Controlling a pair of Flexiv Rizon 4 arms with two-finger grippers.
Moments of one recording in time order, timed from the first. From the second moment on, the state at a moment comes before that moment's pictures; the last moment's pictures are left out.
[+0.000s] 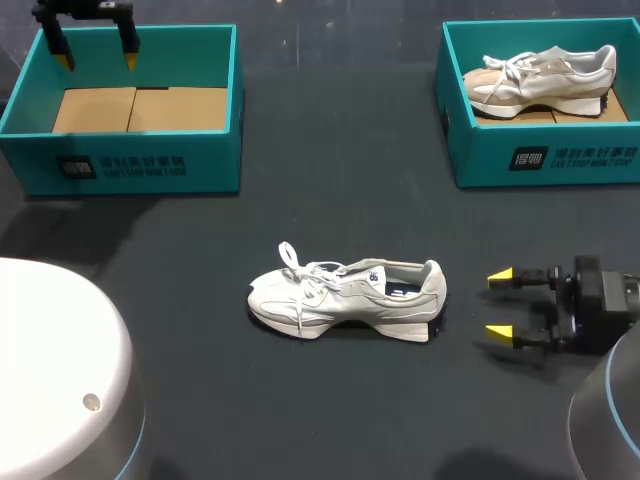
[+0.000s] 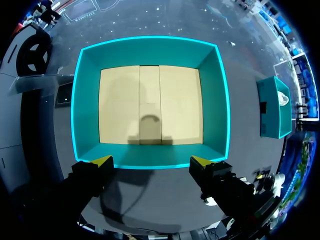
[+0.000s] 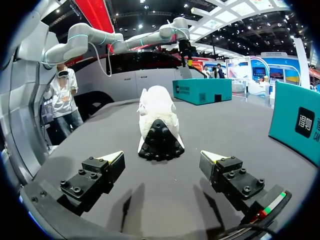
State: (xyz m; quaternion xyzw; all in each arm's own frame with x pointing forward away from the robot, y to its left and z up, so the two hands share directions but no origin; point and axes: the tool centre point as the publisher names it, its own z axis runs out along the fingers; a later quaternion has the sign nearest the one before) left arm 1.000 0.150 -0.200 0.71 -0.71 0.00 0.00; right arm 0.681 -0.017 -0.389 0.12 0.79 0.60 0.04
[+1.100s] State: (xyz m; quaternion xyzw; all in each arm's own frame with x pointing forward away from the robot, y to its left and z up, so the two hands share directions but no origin) left arm 1.000 0.150 -0.200 0.71 -0.71 0.00 0.00; right arm 0.697 0.034 -0.401 0.13 0.80 0.59 0.05
